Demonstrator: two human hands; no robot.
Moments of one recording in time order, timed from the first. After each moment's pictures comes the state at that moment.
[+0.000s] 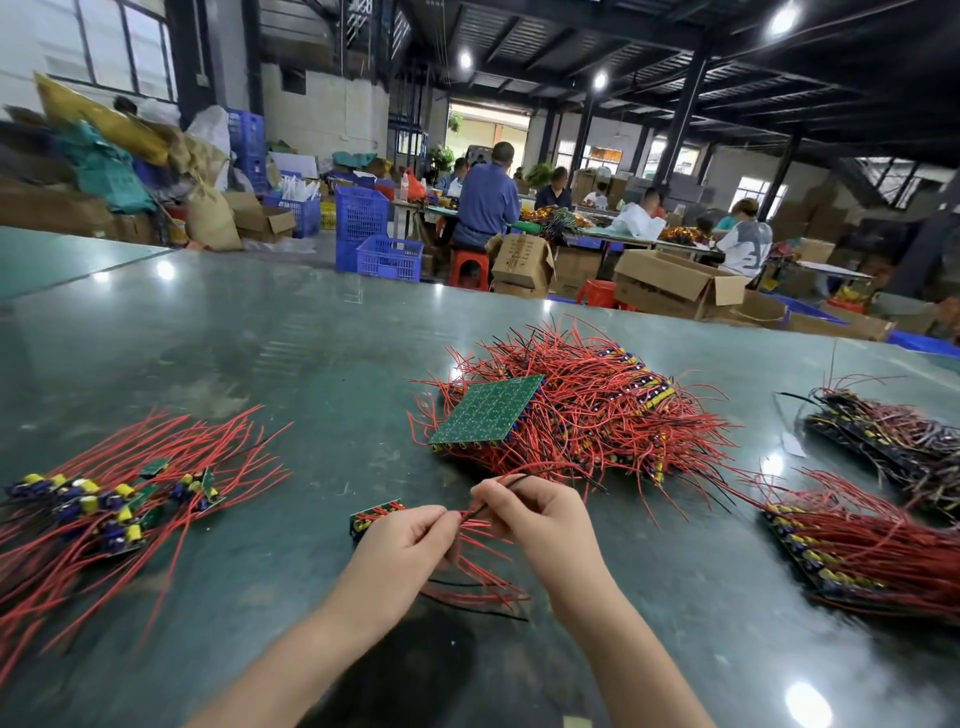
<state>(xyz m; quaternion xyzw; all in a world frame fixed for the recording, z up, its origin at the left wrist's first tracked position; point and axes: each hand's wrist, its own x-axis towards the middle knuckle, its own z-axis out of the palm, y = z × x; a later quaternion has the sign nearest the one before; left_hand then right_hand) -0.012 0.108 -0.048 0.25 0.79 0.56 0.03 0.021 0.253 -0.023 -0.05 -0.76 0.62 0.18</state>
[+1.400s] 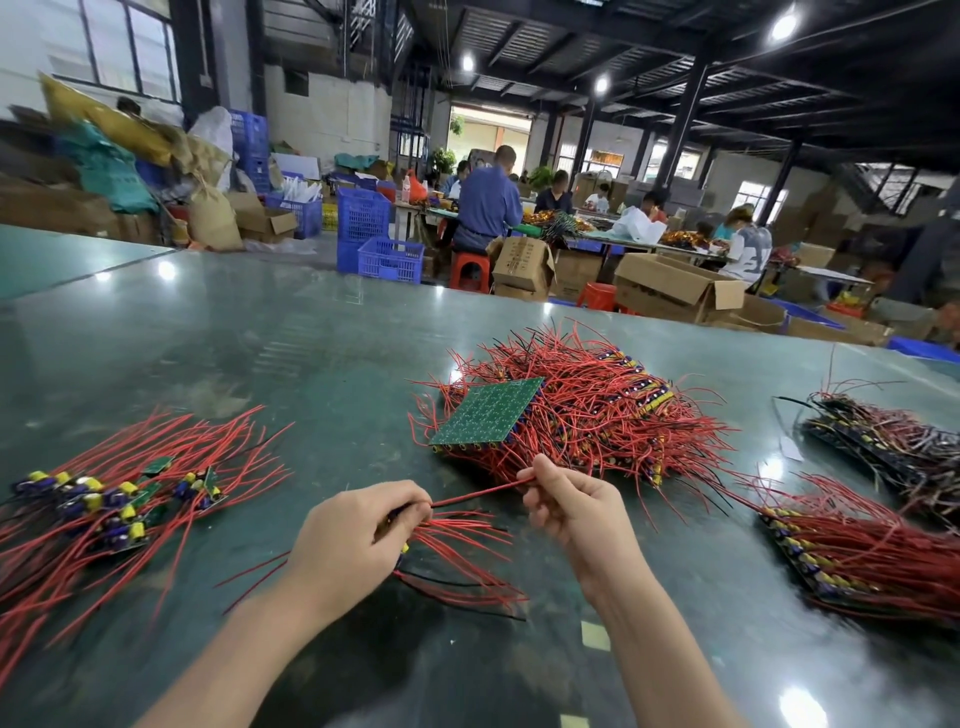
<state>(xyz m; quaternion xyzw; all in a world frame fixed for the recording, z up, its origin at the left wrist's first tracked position) -0.037 0.076 -0.051 0.32 0.85 0.38 -0.17 0.016 0.285 -0.024 -0.10 -0.62 0.77 0.15</state>
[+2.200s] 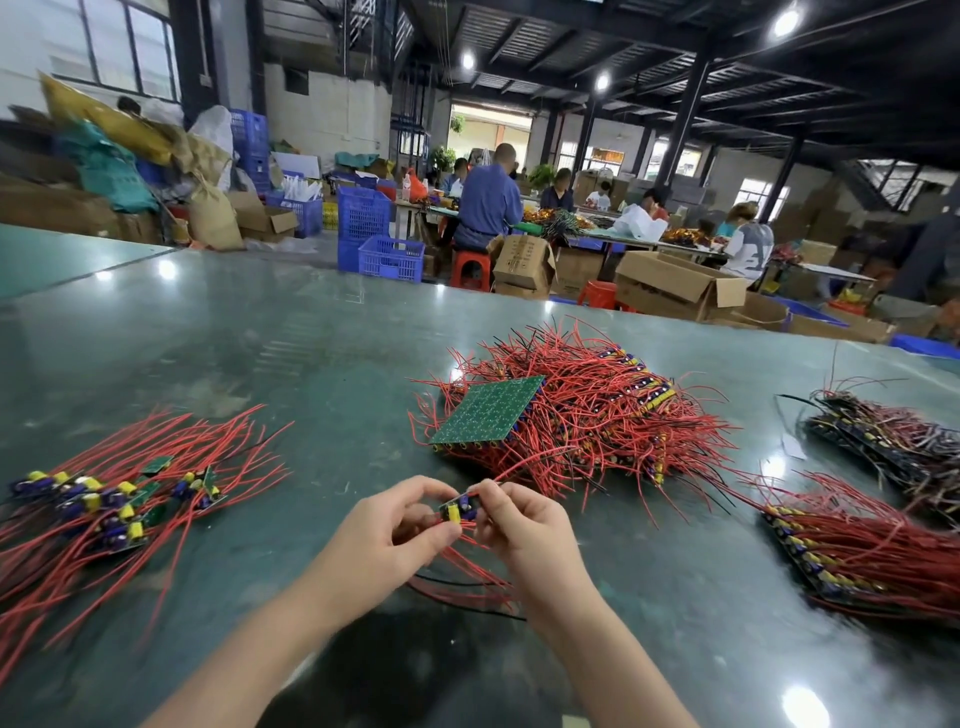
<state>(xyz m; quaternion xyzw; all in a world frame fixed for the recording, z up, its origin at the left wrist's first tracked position) -0.027 0.089 -0.048 0.33 0.73 0.60 0.06 0.017 0.243 -0.041 -0.04 -0.65 0.74 0.14</state>
